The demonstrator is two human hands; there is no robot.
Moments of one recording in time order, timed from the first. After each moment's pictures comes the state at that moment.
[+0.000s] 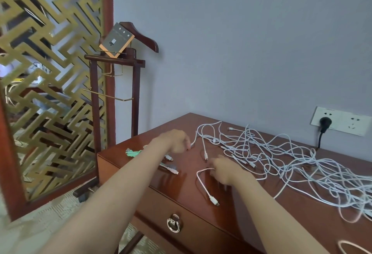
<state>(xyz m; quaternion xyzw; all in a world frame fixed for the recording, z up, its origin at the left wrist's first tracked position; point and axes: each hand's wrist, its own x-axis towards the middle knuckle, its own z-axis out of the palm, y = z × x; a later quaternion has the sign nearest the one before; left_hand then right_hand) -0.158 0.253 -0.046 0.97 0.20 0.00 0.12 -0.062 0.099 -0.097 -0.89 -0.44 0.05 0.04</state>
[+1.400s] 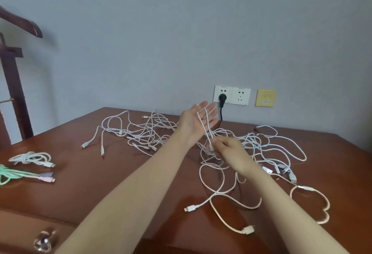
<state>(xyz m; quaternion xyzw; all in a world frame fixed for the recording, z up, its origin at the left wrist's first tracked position) -0.004 -0.027 -0.019 0.36 -0.01 0.04 0.93 0.004 -0.155 -0.069 -0.82 -0.30 -0.05 0.49</state>
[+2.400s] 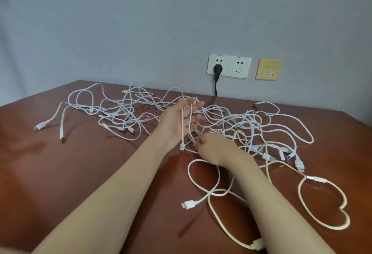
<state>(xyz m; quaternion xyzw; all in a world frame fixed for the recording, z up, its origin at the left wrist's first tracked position) 0.037 -0.017 -0.092 0.47 0.00 0.04 0.88 0.047 -0.141 -0.102 -0.95 -0.27 0.05 0.14</state>
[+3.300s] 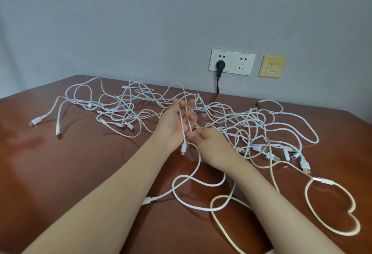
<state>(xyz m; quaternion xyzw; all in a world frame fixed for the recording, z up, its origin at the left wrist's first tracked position) 0.042 -0.020 -0.101 0.27 0.03 0.06 0.96 0.033 -0.133 -0.109 -0.87 -0.30 0.02 0.40</state>
